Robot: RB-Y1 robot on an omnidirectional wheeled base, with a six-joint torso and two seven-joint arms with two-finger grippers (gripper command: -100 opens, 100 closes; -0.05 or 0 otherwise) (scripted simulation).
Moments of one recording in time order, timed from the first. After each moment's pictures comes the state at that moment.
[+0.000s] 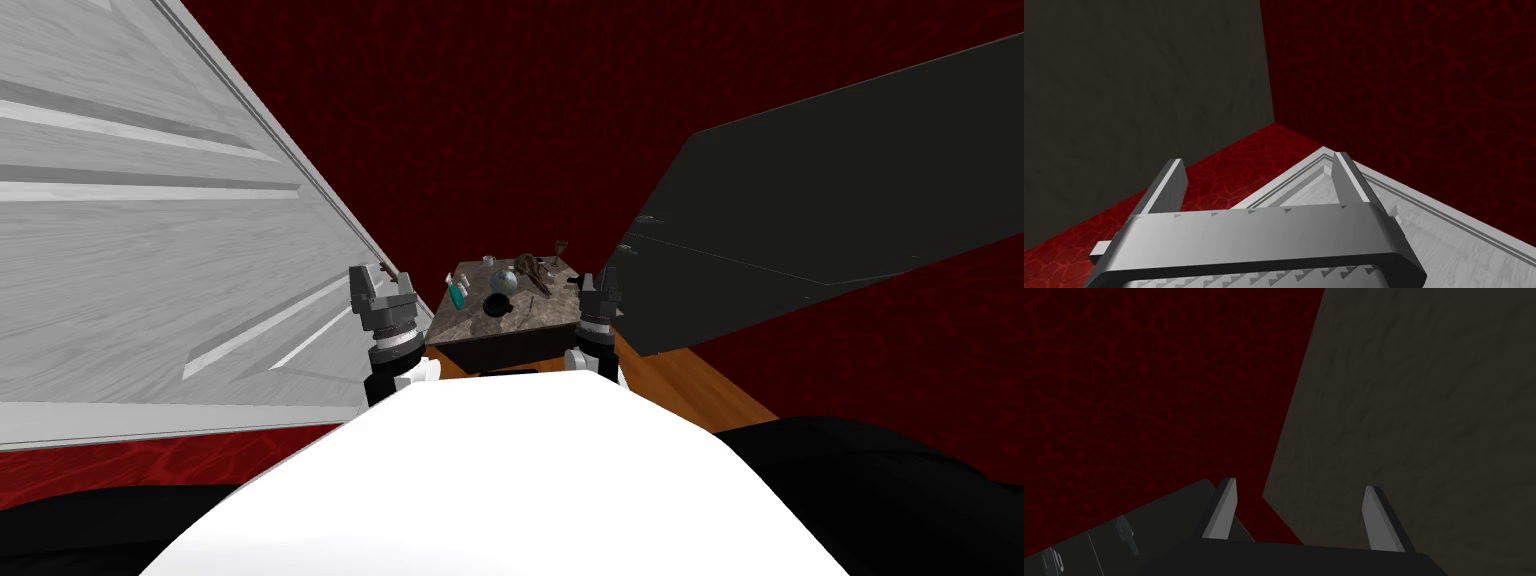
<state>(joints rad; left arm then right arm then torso) 0.53 -0.01 -0.03 -2.34 0.02 -0.64 -0.06 0.50 0.04 0.04 -2.26 -0.01 -0.61 0.05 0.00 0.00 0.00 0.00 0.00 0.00</state>
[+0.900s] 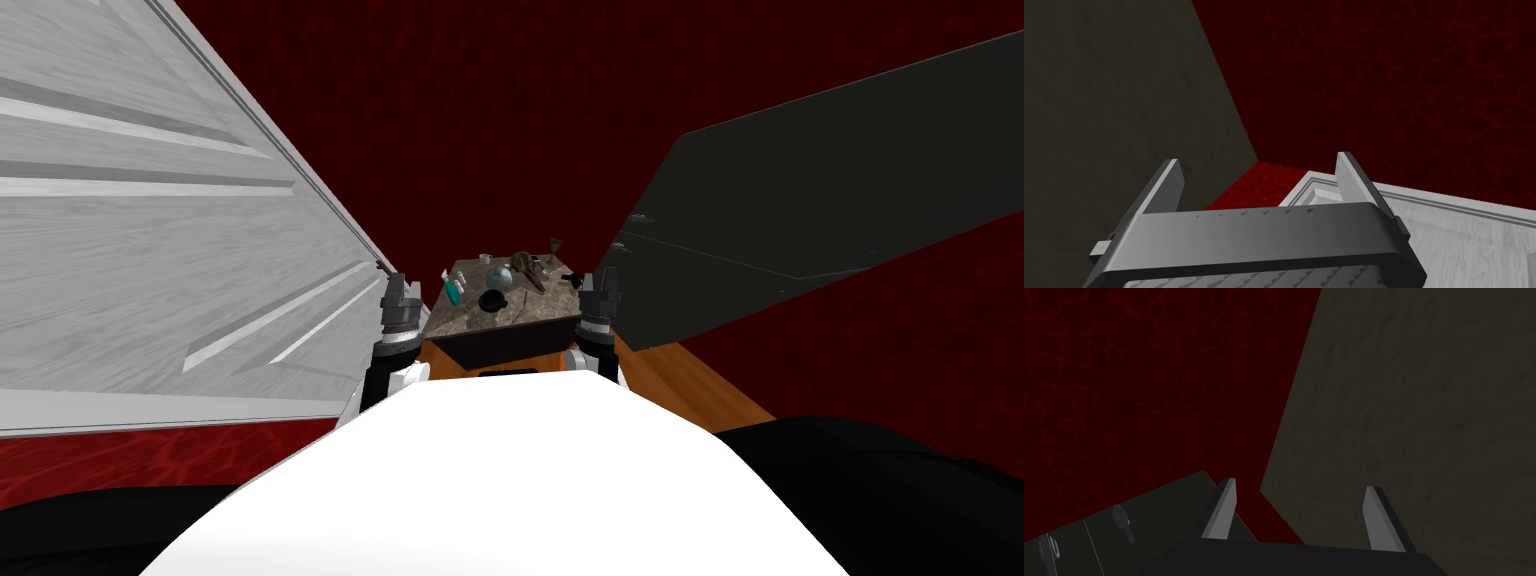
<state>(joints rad) 0.51 0.15 0.03 -2.26 0.03 -0.51 -0.18 0.50 0.04 0.04 -2.26 -0.01 -0.61 0.05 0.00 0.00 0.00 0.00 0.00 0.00</state>
